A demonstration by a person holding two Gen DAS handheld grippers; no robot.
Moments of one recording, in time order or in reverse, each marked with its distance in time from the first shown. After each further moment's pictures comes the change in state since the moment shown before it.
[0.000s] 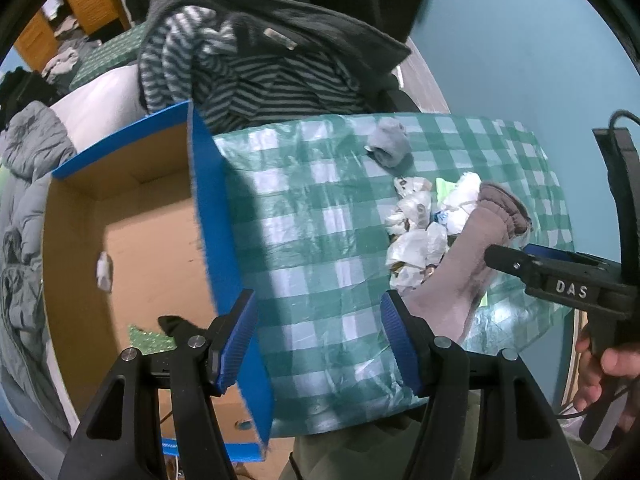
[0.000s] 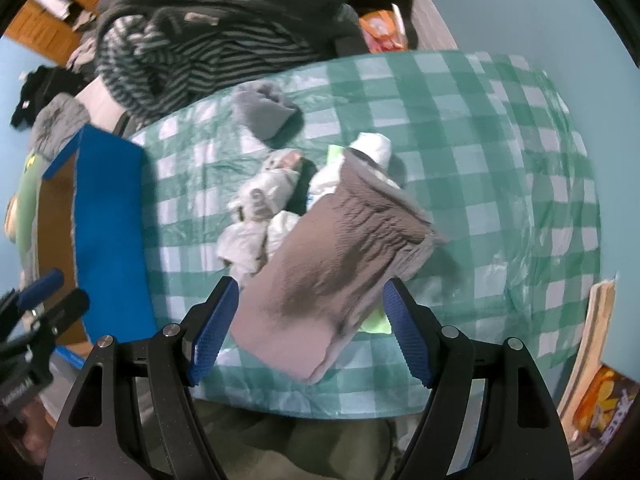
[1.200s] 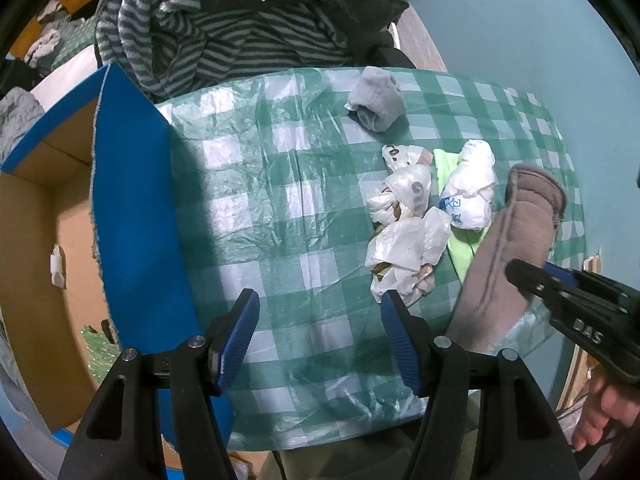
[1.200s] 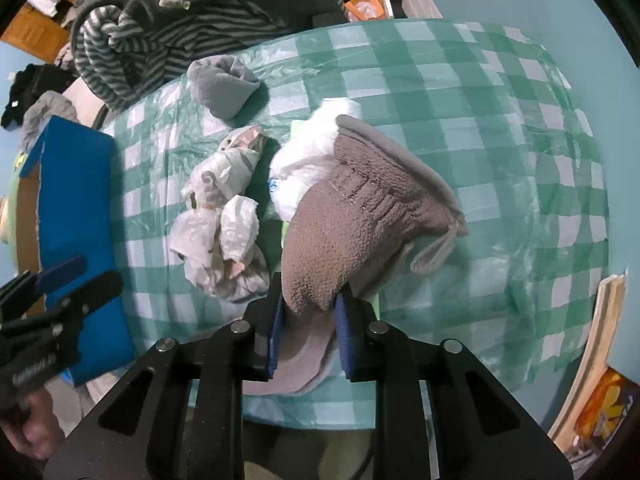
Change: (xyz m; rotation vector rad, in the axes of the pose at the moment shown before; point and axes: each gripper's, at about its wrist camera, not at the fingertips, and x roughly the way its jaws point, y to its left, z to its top) left arm 0.062 -0.025 0.011 -0.017 0.127 -0.026; right arm 0.020 -0.031 -0.009 -0.002 0.032 -0.018
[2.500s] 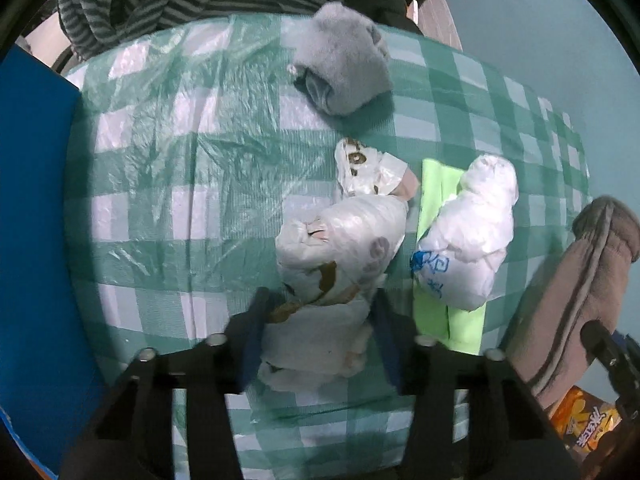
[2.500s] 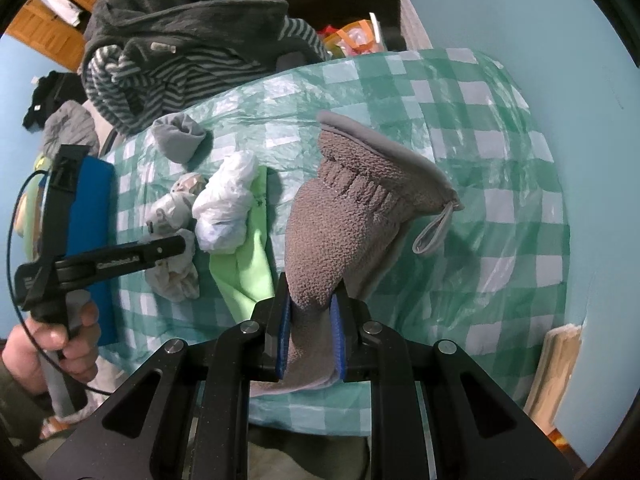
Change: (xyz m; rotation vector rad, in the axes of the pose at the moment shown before) left arm 0.082 -0.052 0.044 -0.154 0.122 -0.046; right arm -0.031 -0.084 0.017 -0.058 -0.072 0.076
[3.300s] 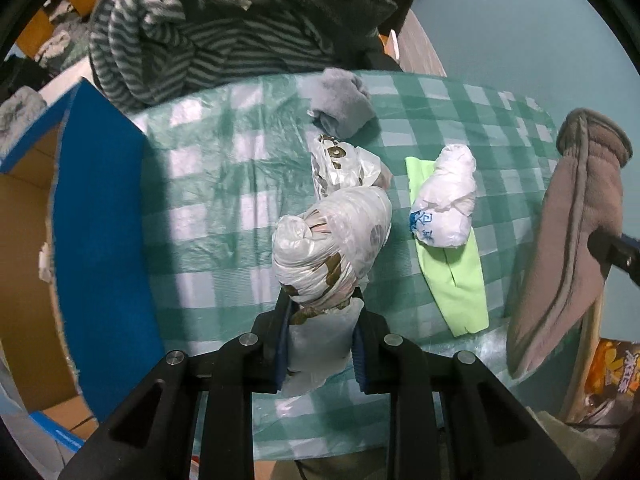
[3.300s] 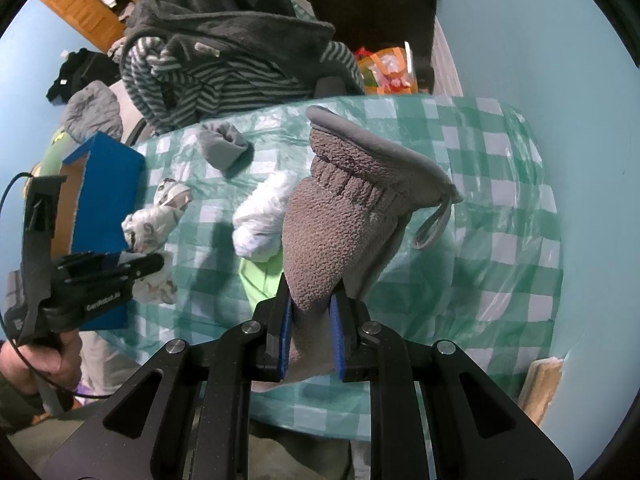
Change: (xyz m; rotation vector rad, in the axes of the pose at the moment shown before) left arm -0.073 0.008 -0.051 0.131 -0.176 0.086; right arm -0.027 0.029 0.005 -0.131 -0.054 0.022
